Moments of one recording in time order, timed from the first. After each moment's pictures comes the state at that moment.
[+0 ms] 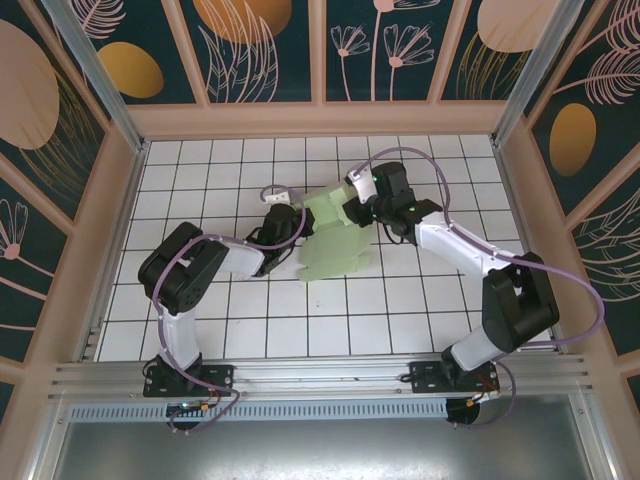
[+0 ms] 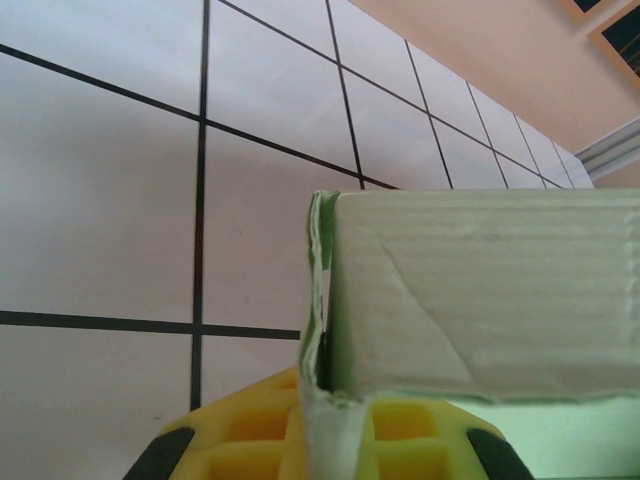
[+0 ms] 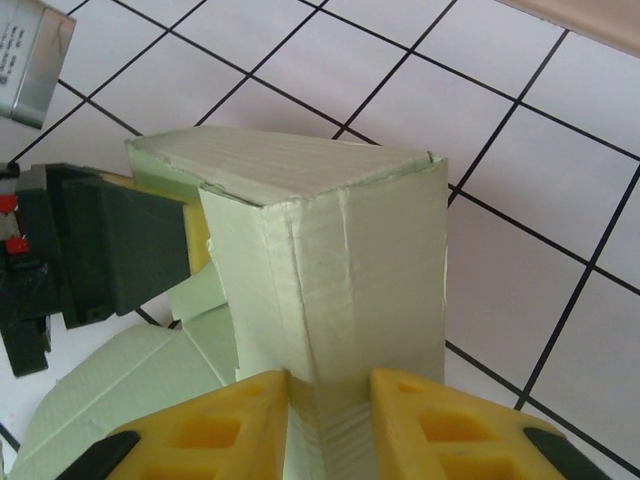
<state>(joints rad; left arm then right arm) -0.62 1.93 0.86 0.64 -0.10 -0.79 0.51 1.52 1.08 -0.24 -0.16 -0.11</state>
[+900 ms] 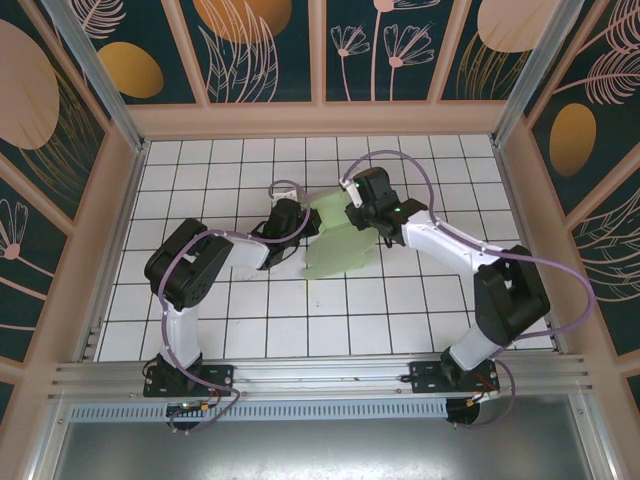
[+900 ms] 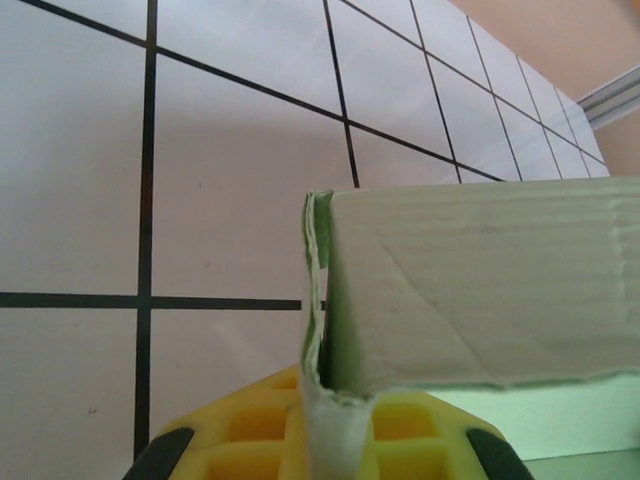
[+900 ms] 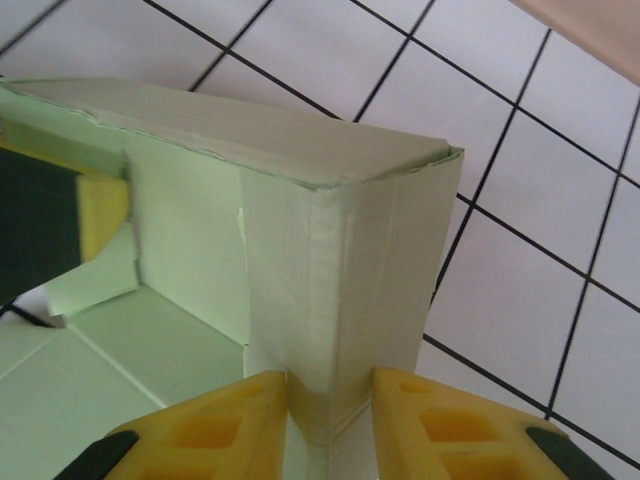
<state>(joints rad) -0.62 1.97 0.94 0.54 0.00 -0.80 0.61 1.60 1.14 -0.34 0.22 -0.14</state>
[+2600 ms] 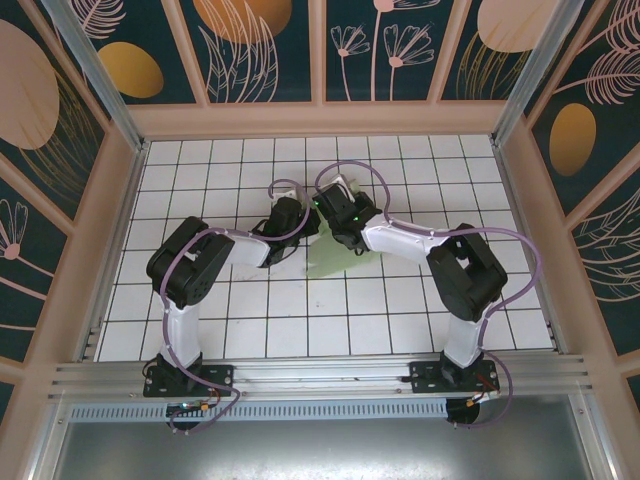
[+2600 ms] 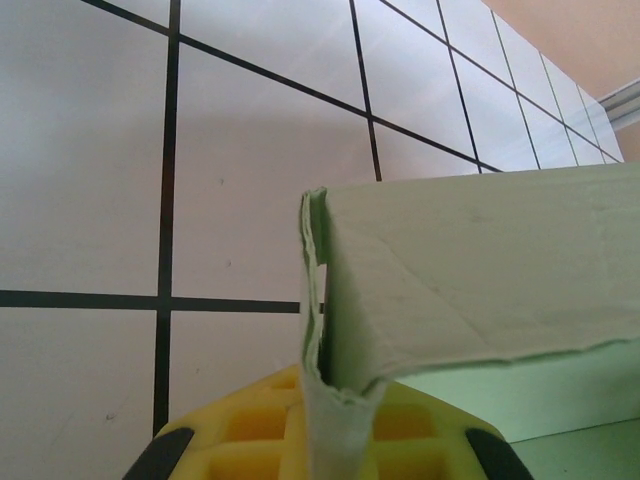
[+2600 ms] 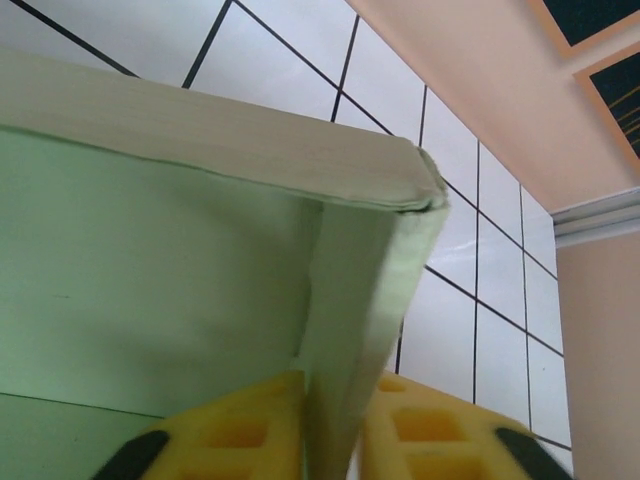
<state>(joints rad) -0.61 1.99 0.96 0.51 0.00 -0.82 0.77 1.83 1.23 -0.27 0.82 -0.14</state>
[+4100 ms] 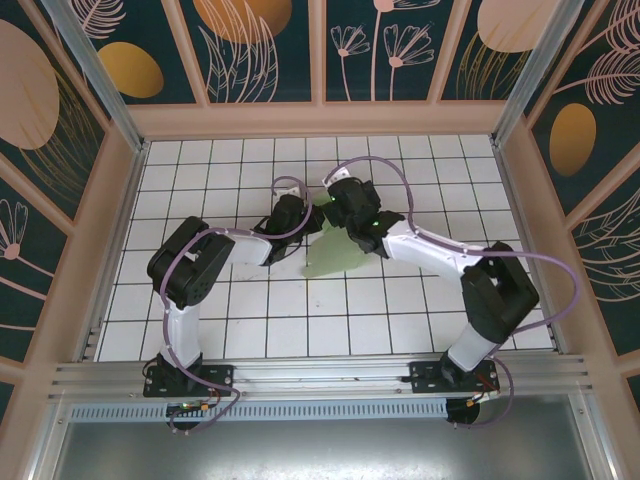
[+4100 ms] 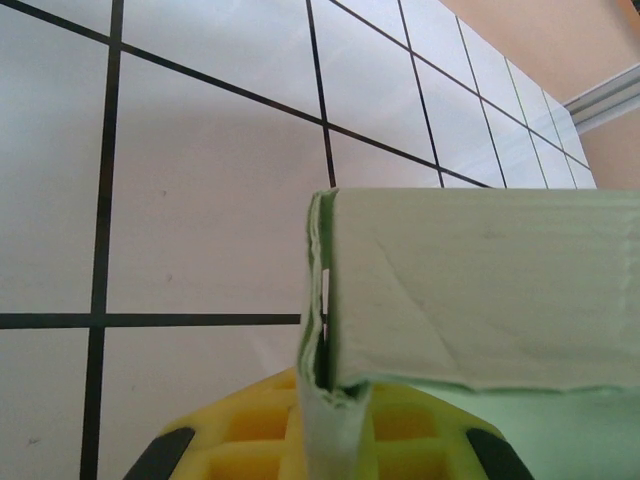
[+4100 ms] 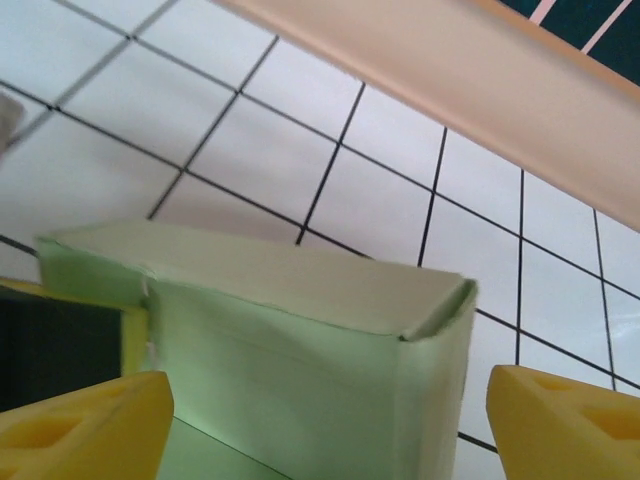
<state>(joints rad) -0.62 1.99 0.99 0.51 0.02 -0.83 0.75 1.62 1.12 -0.12 0.50 -0.06</state>
